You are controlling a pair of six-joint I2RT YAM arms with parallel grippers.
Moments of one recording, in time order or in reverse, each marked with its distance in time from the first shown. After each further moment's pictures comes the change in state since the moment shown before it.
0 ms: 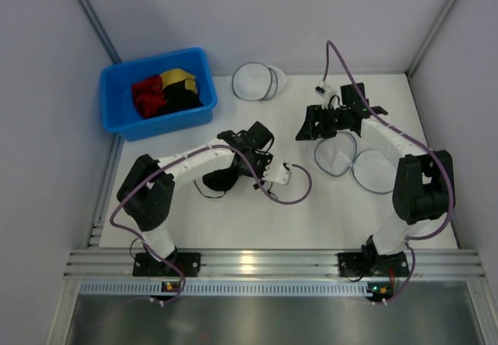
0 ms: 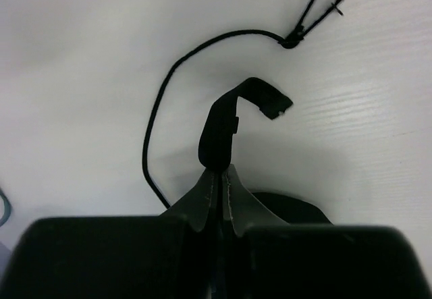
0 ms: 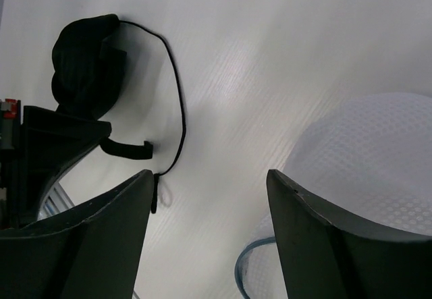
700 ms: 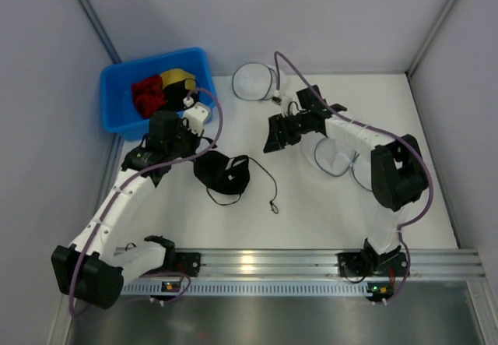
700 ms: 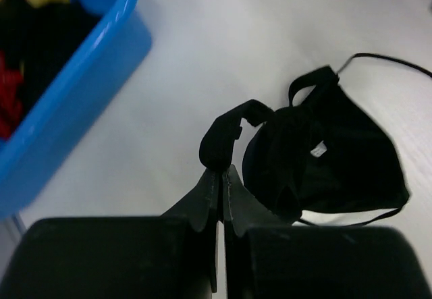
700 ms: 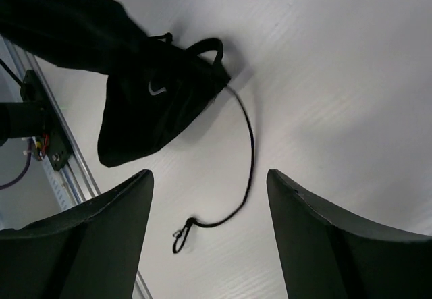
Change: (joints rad) left arm 0.431 -0.674 -0.234 0.195 -0.028 -0.834; right arm 0.214 0.149 0.129 -0.019 -0.039 -0.010
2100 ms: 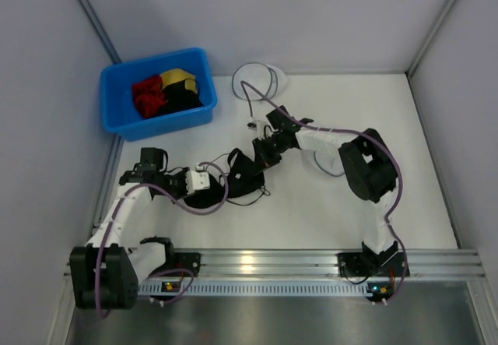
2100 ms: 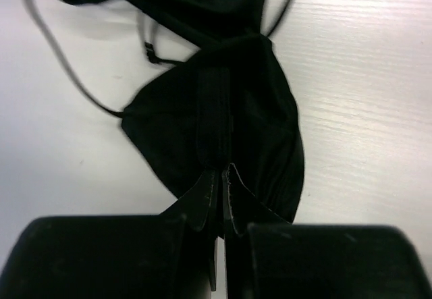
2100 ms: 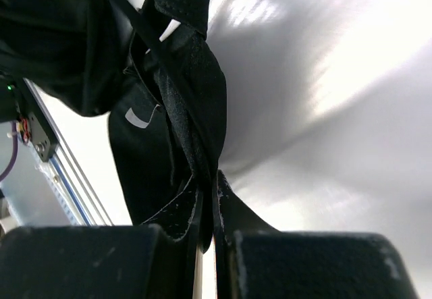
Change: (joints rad) left arm 0.388 -0.066 -0.391 -0.241 0.602 1.000; right arm 0.225 0.249 0.066 0.006 0.052 0.080
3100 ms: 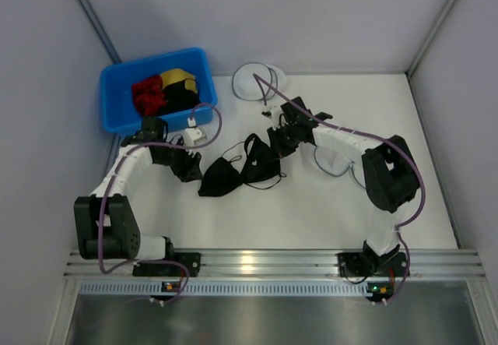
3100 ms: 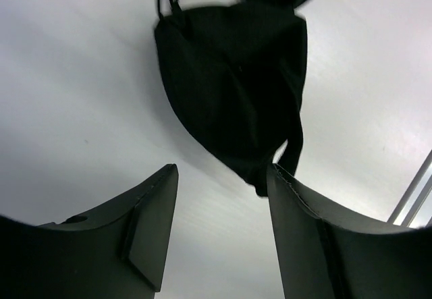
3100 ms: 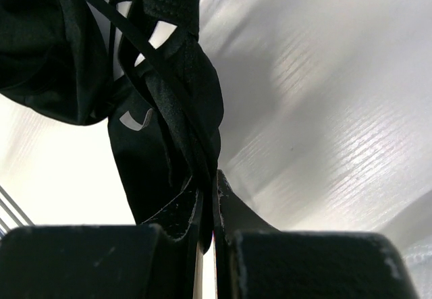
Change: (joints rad) left arm -0.011 0.354 0.290 -0.040 -0.019 -0.444; right arm -0.076 -0.206 -0.078 -0.029 0.273 -0.112
